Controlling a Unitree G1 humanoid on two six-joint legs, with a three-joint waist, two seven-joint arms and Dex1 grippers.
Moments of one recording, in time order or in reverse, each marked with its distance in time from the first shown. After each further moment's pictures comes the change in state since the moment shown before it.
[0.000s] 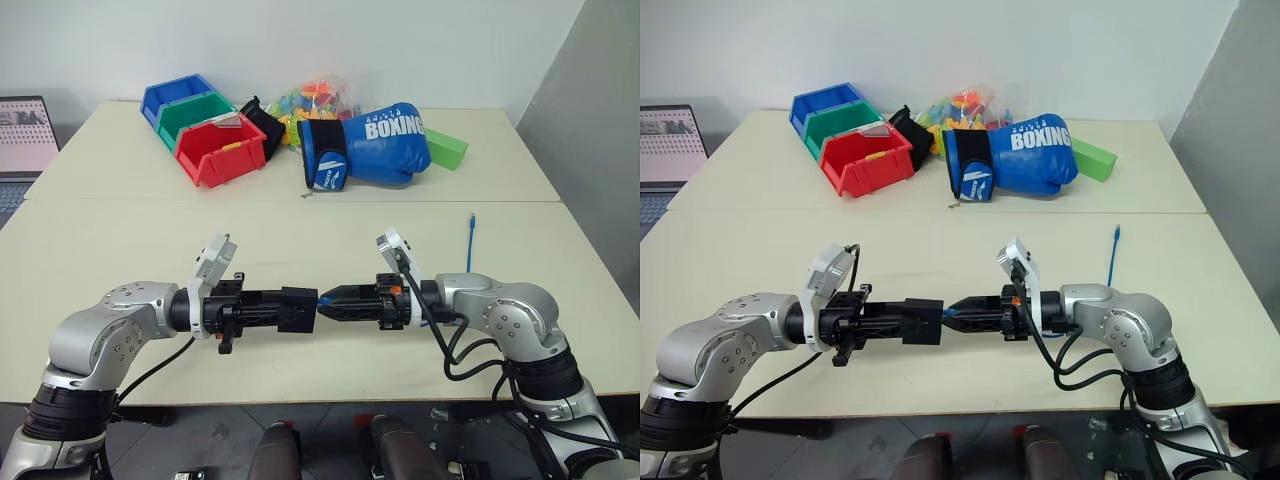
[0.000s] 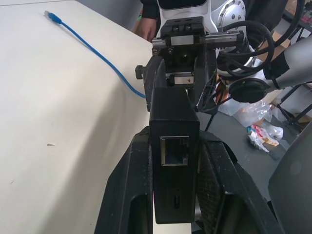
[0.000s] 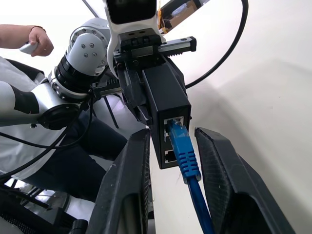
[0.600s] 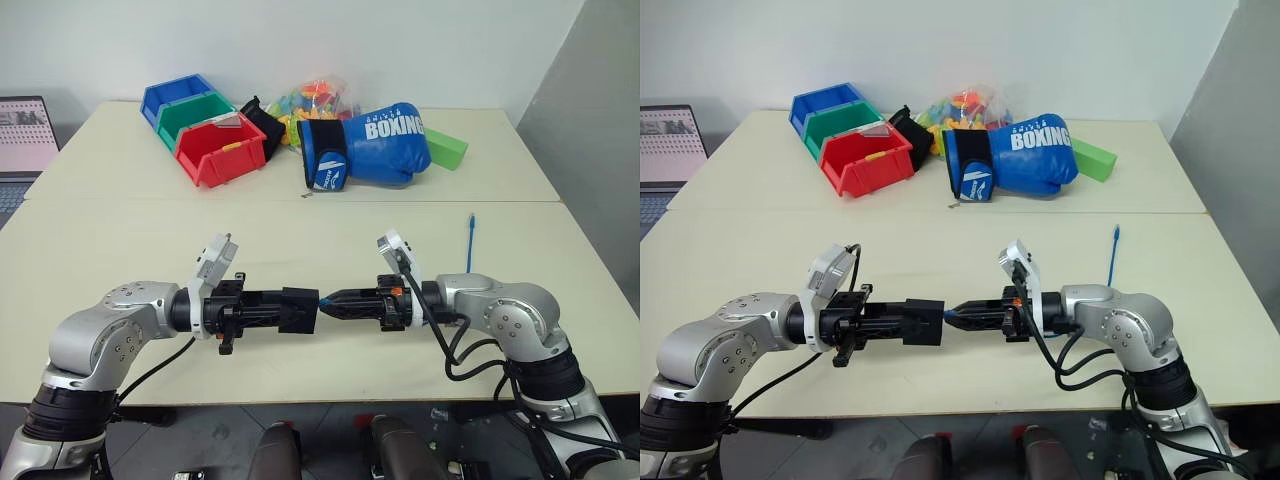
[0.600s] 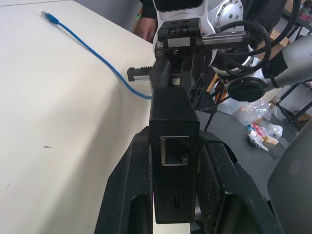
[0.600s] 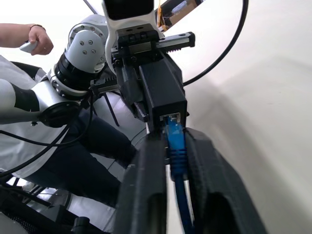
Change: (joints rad) left arm 0.000 0.000 0.000 -0.003 -0.001 0.000 -0.004; right arm 0.001 -0.011 0.000 0.000 0.000 0.002 0.021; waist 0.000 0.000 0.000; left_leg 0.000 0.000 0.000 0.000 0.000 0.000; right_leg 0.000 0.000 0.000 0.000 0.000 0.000
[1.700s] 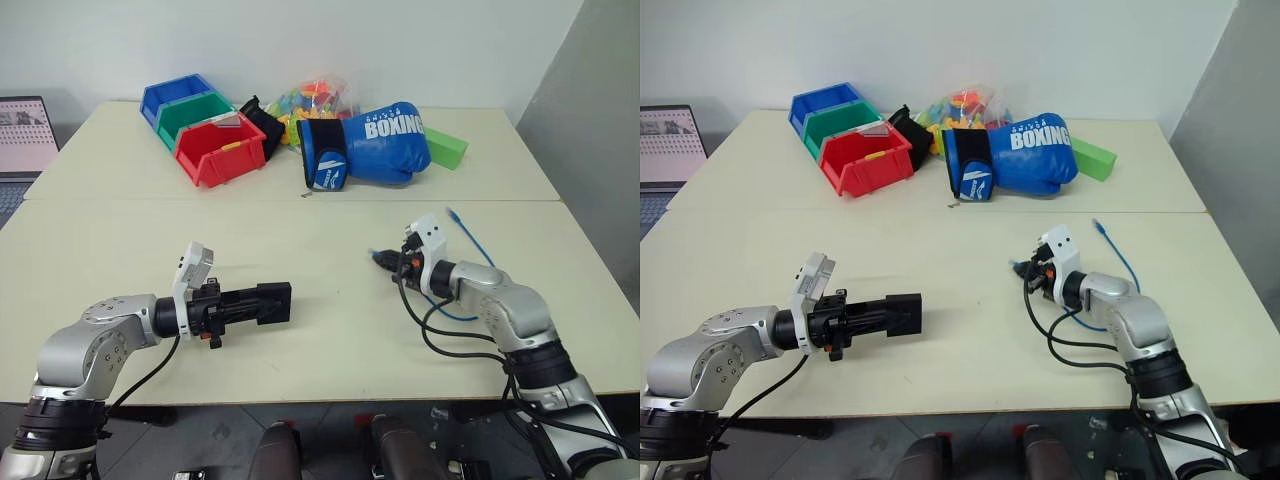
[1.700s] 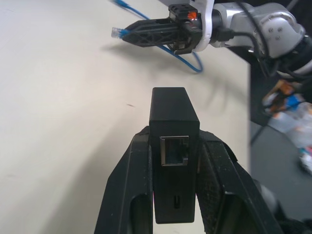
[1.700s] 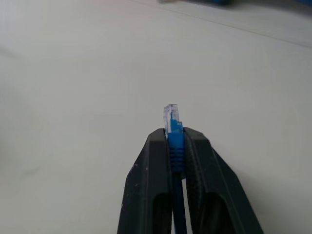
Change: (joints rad) left arm 0.049 -0.030 0.063 0.144 0.121 -0.107 0.123; right arm -0.069 0.048 0.022 0.478 -0.606 -0.545 -0.433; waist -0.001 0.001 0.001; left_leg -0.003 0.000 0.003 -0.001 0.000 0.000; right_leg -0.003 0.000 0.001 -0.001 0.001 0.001
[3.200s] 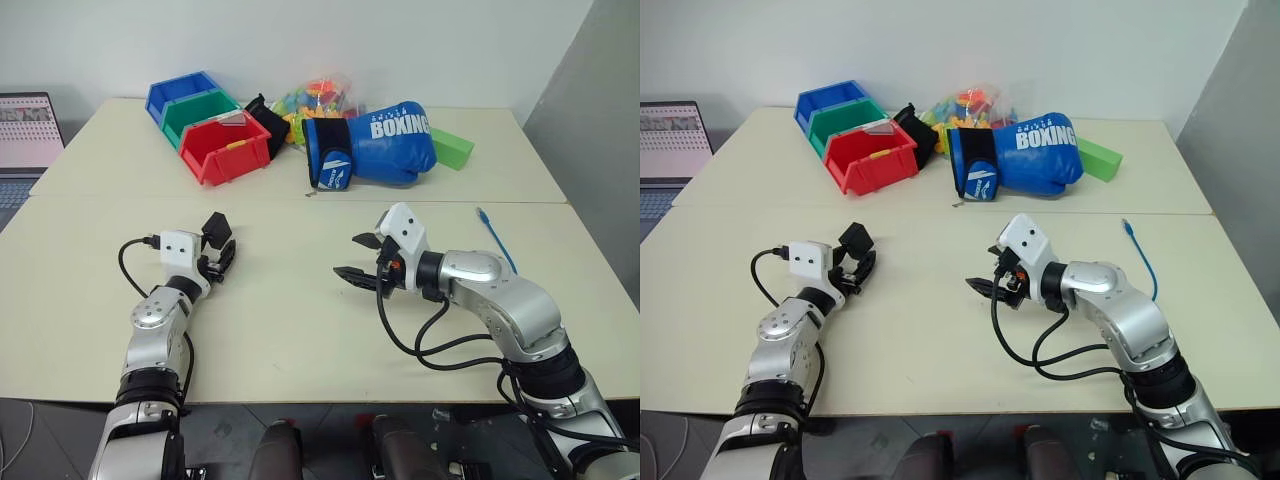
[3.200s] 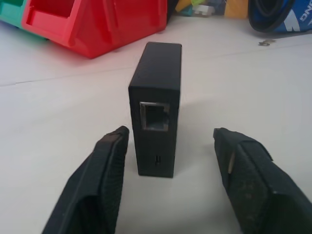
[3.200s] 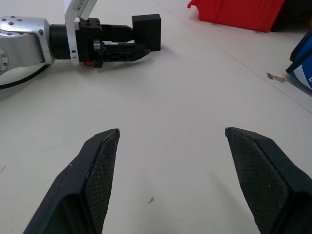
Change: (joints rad) left arm -0.149 -0.319 0.095 0.558 0.458 -0.711 0.691; right arm 0.026 -0.068 0.058 -0.553 0.091 0.302 0.240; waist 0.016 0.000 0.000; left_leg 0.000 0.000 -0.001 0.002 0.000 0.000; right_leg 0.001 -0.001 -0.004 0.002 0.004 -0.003
